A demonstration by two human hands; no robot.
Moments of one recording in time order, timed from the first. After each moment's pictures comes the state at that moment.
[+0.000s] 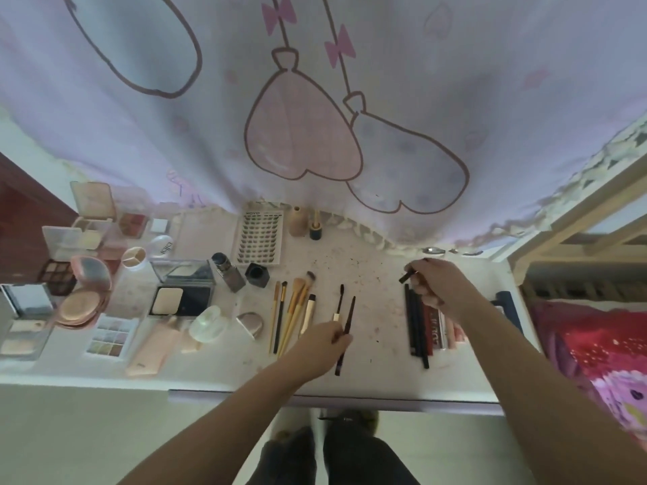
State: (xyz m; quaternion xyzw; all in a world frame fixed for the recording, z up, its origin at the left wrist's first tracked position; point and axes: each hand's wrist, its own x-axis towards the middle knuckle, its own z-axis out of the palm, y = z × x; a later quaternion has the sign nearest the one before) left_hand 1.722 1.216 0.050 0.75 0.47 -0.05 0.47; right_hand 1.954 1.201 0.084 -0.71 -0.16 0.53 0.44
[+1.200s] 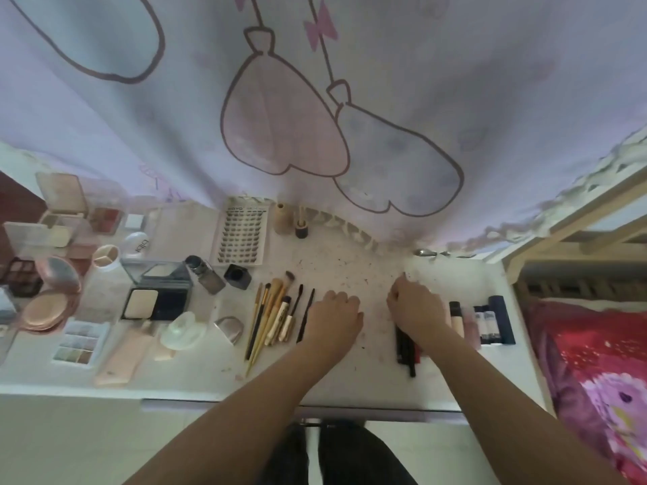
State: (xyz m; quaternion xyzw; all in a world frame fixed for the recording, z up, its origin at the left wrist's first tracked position) left_hand 1.789 1.237 0.018 0.90 0.40 -0.01 0.14; right_hand 1.942 1.200 0.031 -0.85 -0.49 0.19 0.00
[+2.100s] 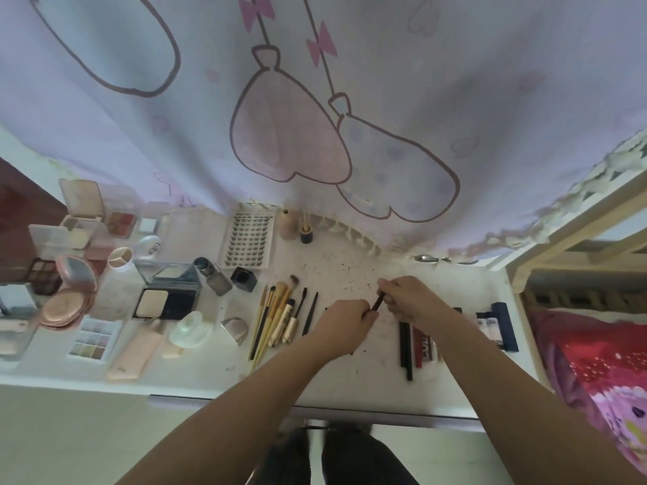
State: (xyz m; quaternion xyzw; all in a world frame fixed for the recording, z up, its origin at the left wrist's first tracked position) left_hand 1.796 1.238 0.060 0.80 0.42 -0.06 0.42; right_hand 1.944 1.220 0.055 -0.75 -0.23 0.55 0.29
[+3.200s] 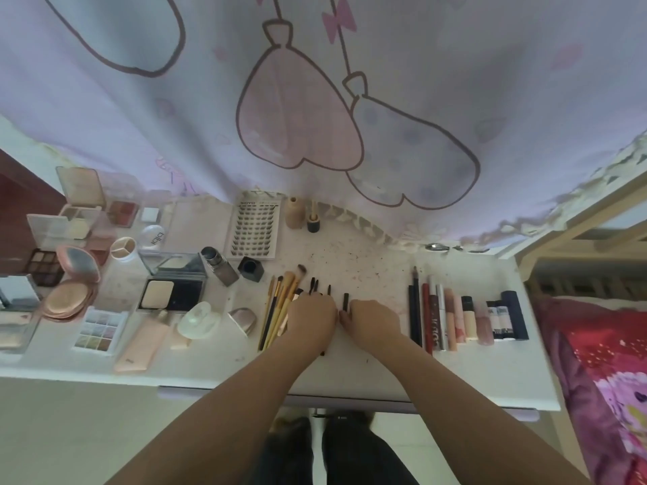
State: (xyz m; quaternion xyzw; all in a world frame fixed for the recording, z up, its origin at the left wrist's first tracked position) left_hand 1.756 1.255 0.006 0.86 0.48 -0.16 0.10; right_hand 1.859 1.209 0.012 -0.78 -0.55 0.28 -0.07
